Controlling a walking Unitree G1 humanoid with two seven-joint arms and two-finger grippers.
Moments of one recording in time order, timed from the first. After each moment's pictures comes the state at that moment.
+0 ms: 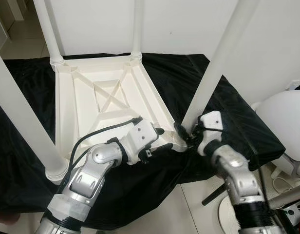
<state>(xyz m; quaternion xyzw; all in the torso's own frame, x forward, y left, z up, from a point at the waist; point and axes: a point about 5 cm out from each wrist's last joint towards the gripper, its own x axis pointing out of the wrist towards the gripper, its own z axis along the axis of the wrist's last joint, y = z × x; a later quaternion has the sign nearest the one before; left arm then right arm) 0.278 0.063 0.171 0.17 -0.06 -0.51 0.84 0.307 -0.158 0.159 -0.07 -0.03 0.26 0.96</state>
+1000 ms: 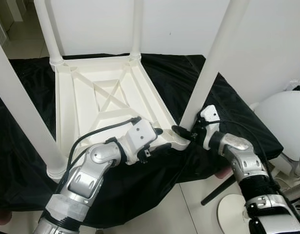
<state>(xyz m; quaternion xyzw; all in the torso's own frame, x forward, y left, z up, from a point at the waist) 0.277 0.065 0.171 0.17 -0.05 -0.51 0.84 0.338 -0.160 0.149 -0.08 0.01 0.34 0.94</state>
